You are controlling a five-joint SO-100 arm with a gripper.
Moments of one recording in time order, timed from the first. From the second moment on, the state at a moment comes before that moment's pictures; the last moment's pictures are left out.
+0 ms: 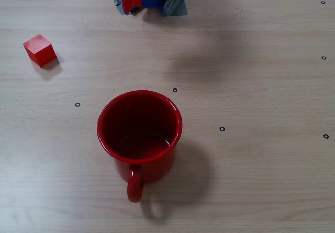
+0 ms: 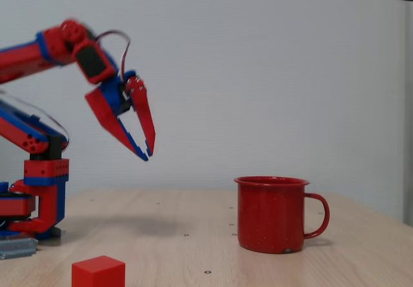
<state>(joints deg) 4.9 143.3 124.8 77.7 -10.4</state>
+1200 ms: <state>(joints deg) 21.5 117.9 86.0 99.3 -45.9</state>
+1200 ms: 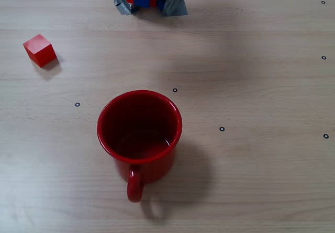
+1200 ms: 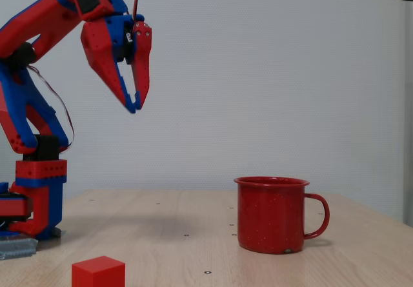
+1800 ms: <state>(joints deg) 40.6 105.3 87.2 99.6 -67.4</state>
